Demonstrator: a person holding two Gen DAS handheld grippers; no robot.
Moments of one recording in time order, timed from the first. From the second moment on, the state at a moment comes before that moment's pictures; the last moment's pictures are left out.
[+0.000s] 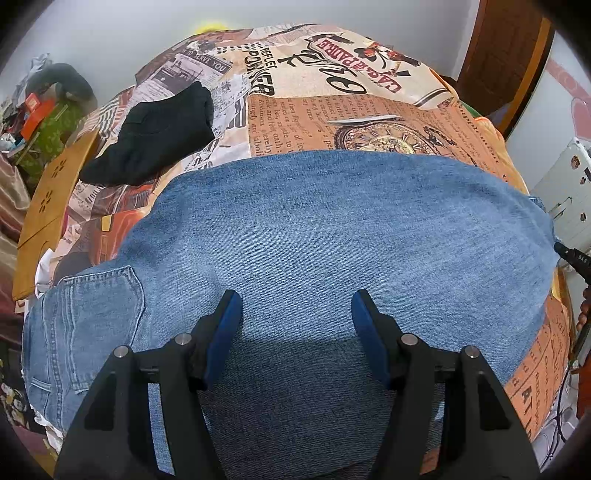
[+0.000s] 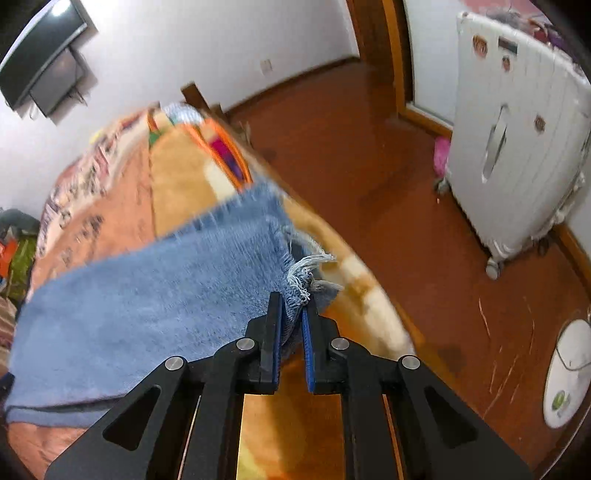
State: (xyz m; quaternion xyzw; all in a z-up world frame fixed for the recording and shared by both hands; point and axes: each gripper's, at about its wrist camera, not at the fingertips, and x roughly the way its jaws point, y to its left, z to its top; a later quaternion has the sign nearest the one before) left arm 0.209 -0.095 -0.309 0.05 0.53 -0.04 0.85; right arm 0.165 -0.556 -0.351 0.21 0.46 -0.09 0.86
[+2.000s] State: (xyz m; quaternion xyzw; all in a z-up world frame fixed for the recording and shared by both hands) left arm 0.184 -0.061 -0.262 0.01 0.47 -0.05 0.88; right arm 0.166 -0.441 -0.127 0.22 0.24 0.11 0.94
